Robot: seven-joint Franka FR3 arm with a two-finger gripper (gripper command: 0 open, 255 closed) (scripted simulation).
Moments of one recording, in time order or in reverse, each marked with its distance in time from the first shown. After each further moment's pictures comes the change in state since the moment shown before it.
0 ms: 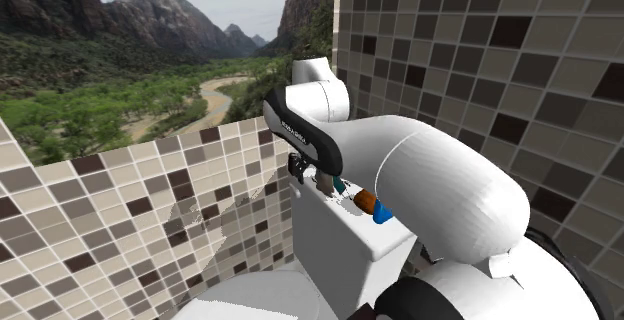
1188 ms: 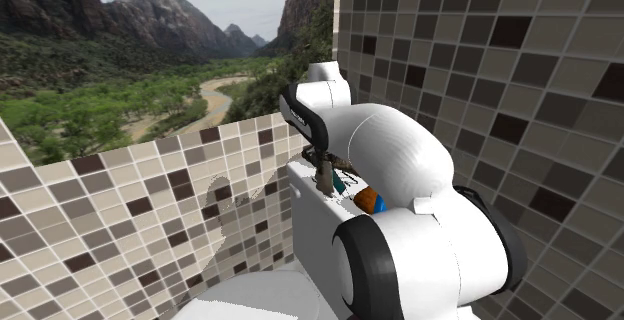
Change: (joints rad) arm -0.043 0.242 -0.100 0.189 0.044 0.018 -0.135
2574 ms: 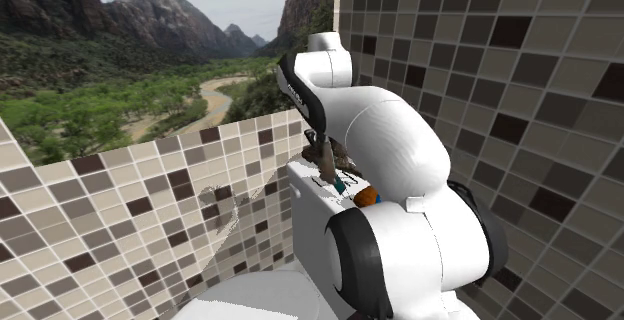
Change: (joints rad) arm -0.002 0.057 -0.005 0.239 0.016 -0.185 -0.021
